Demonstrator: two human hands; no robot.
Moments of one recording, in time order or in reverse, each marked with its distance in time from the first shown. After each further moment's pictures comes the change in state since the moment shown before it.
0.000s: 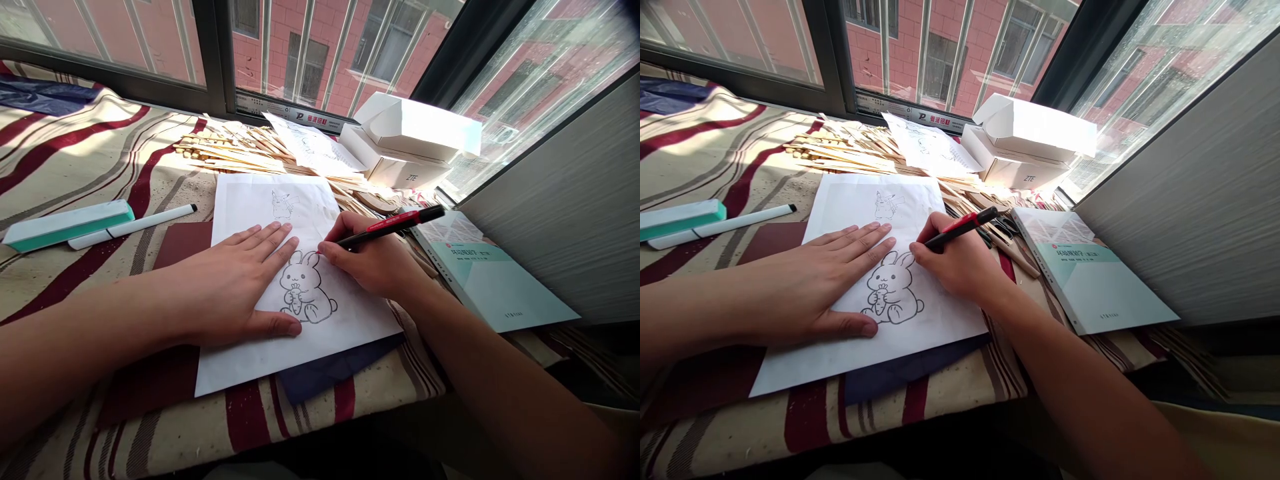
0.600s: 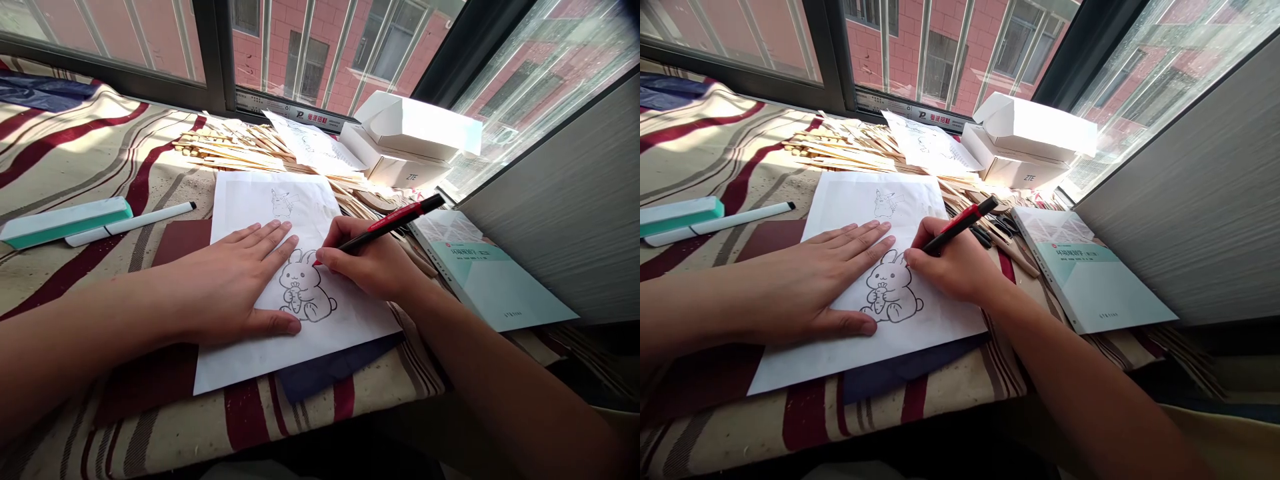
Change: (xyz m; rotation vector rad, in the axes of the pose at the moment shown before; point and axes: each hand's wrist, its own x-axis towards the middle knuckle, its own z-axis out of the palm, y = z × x) left_hand 0.000 0.000 -0.001 0.009 -0.048 -0.016; right_hand -0.003 -0.001 -0.001 0.198 -0.134 -0.055
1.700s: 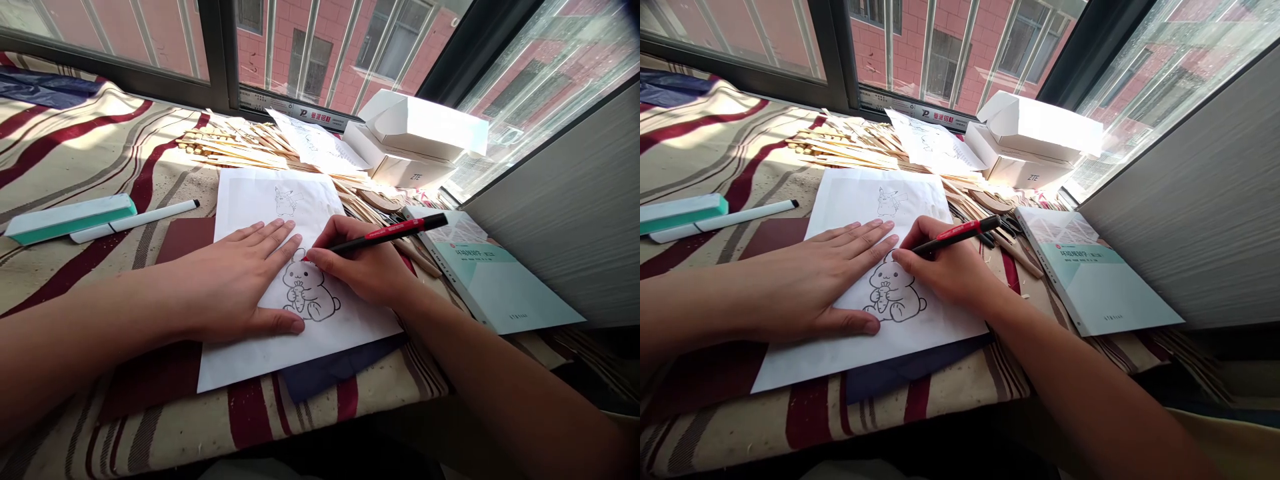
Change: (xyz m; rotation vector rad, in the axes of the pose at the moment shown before) left_hand 0.000 0.000 -0.001 -0.001 -0.010 -0.010; right_hand 0.001 0.007 0.013 0.119 0.004 -0.054
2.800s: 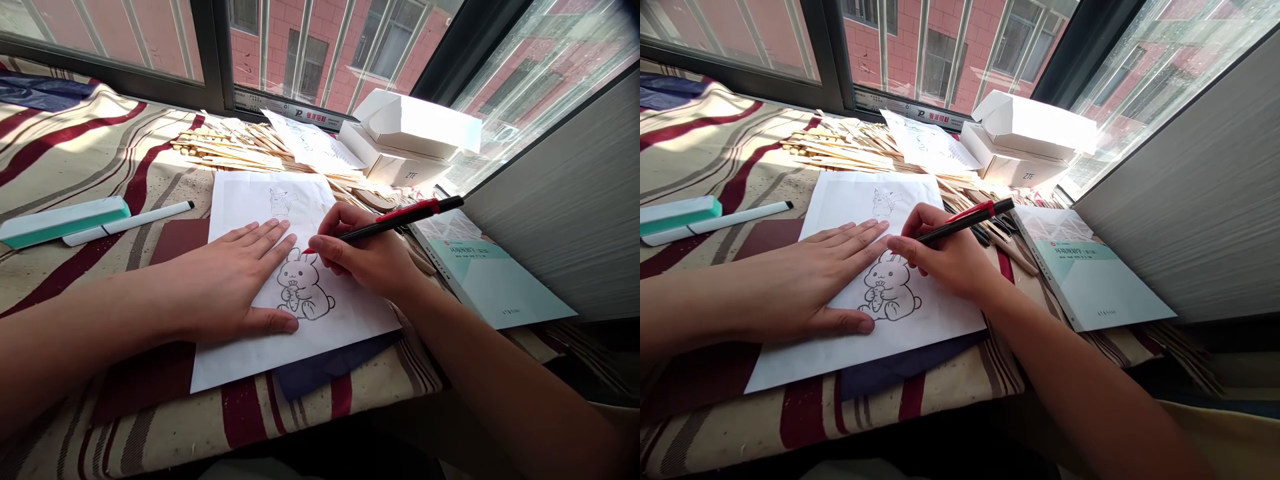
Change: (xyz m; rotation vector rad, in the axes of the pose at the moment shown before) left_hand 0.000 -0.006 0.009 0.026 0.061 0.024; right_hand 0.005 -0.006 -0.008 0.256 -0.021 -0.025
